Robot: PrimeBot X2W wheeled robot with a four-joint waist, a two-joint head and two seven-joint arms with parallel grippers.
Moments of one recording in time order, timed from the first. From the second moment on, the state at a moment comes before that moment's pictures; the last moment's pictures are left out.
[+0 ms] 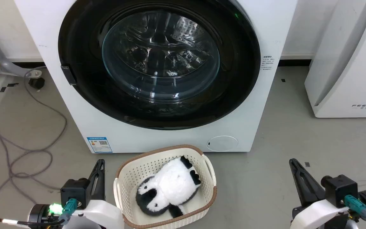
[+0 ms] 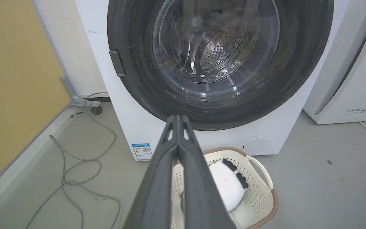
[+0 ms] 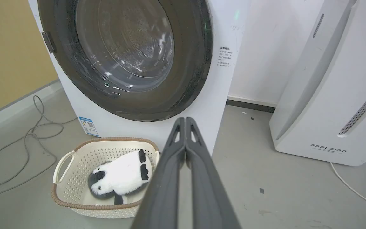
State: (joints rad) left arm 0.02 0.05 0.00 0.00 0.00 0.00 0.00; right arm 0.01 -0.05 0.00 0.00 0.01 0.13 0.00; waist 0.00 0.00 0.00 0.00
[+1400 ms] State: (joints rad) left arm 0.02 0.05 0.00 0.01 0.00 0.00 0.00; right arm 0.02 -0.06 0.00 0.00 0.01 0.13 0.00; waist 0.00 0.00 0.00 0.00
